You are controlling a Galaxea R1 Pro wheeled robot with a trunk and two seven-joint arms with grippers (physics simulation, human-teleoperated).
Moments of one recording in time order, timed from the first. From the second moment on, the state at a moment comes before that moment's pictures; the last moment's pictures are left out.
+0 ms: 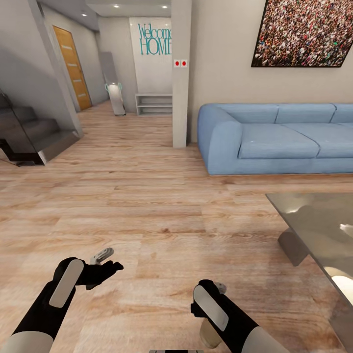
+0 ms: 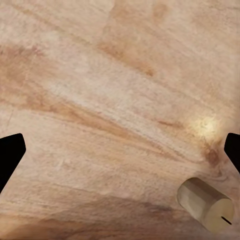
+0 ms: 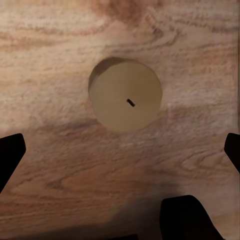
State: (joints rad) left arm -0.48 0.13 0.05 -1.15 0.92 0.98 0.45; right arm -0.55 0.09 0.66 -0.83 -1.07 0.74 -0.98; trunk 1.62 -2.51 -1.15
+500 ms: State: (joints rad) left arm -0.48 0.13 0.05 -1.15 0.91 0.98 0.45; right arm -0.55 0.08 0.66 -0.83 -1.07 0.72 -0.98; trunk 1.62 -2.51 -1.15
